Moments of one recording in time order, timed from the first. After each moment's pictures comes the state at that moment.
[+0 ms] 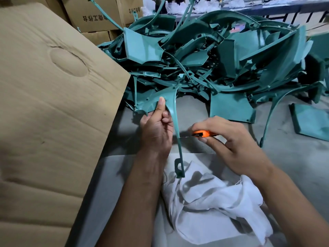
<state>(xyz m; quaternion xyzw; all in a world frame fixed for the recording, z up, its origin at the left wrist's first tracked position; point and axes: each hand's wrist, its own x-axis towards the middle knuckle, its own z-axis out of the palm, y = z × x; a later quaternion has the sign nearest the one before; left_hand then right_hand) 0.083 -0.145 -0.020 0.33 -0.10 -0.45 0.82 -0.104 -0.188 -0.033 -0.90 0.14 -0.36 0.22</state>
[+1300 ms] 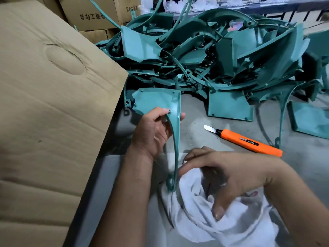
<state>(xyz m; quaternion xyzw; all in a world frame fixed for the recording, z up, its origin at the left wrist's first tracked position) 0.108 -0.135 -0.031 0.37 -0.29 -0.54 0.70 -0.114 -0.180 -0.021 -0.89 0.11 0.09 0.43</state>
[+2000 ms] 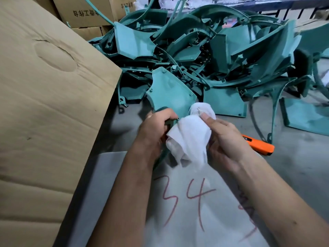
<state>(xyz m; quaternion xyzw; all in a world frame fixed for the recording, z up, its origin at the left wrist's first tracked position) 0.081 -0.137 -0.023 0.55 -0.25 -0.48 0.63 -0.082 -0.176 -0.042 -0.27 0.26 -0.42 0.83</state>
